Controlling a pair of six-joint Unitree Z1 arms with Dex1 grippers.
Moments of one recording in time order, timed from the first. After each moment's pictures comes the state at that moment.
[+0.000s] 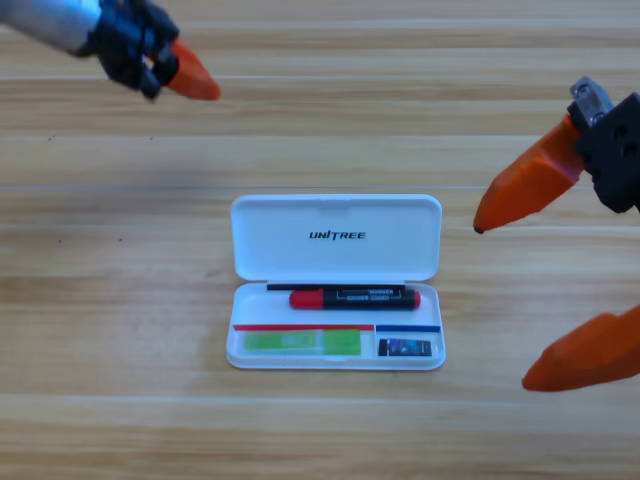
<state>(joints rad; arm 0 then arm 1) -0.32 1.86 -1.30 0.25 -0.36 0.61 0.99 1.50 -1.47 0.95 0.35 -0.56</state>
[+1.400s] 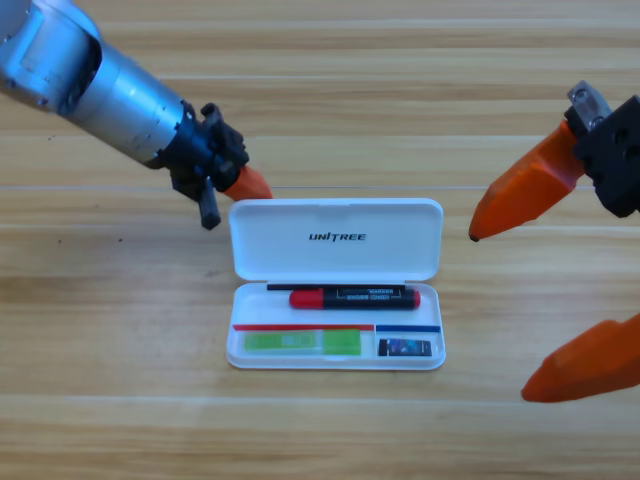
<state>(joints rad) -0.47 1.96 -1.19 0.21 -0.38 0.69 0.99 1.50 -1.47 0.95 0.38 -0.56</state>
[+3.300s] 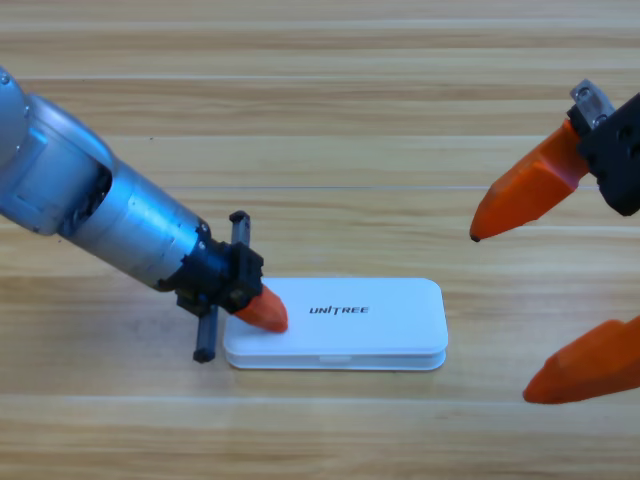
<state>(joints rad) -0.67 1.88 -0.88 0.03 -0.33 0.76 0.99 1.50 -1.47 0.95 0.39 -0.55</state>
